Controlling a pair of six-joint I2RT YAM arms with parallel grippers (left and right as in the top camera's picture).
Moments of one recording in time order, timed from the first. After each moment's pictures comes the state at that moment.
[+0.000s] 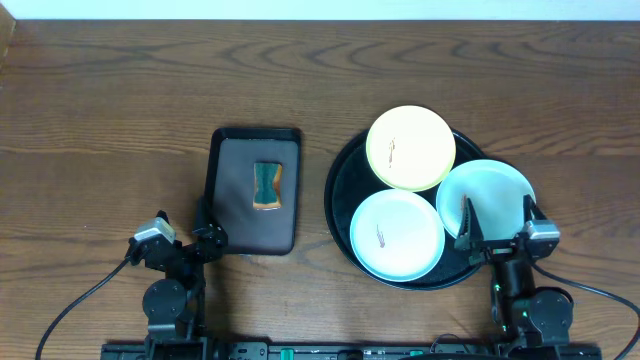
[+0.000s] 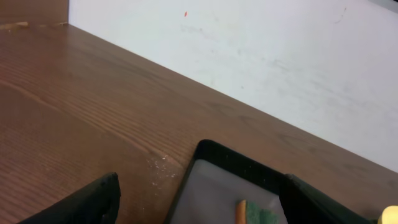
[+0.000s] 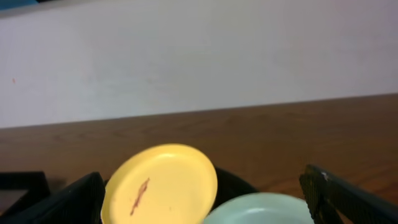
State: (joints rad) left arm 0.02 0.01 0.03 -0.11 -0.13 -0.39; right arm 0.09 0.01 0.01 0.03 -0.01 0.15
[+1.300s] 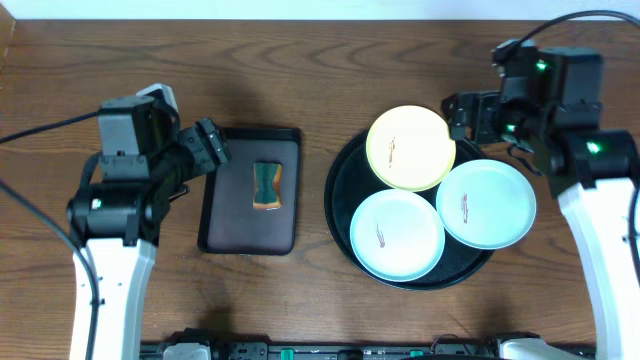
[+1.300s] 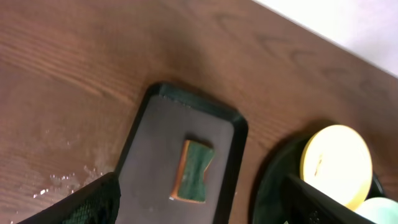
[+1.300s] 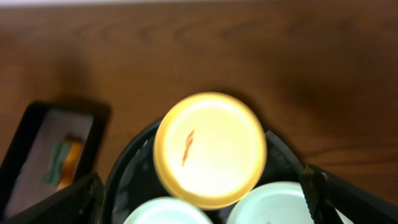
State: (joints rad) left arm 0.02 1.18 1.21 -0.86 0.13 -0.40; right arm 0.09 1.41 1.41 -0.82 -0.26 0.09
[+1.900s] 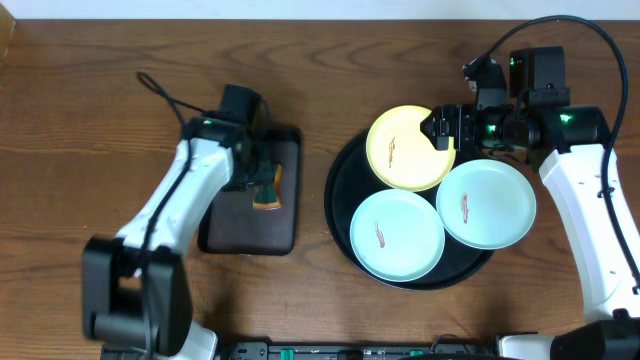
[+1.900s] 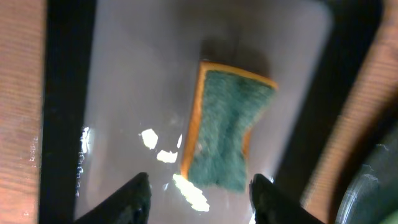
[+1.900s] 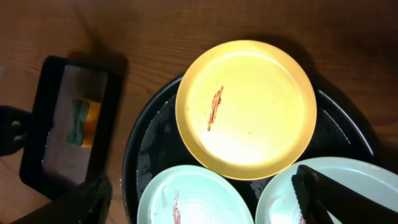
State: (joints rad) left arm -0.21 1.71 1.21 -0.89 -0.02 -0.41; right arm 0.09 1.53 1.41 -0.91 -0.39 0.08
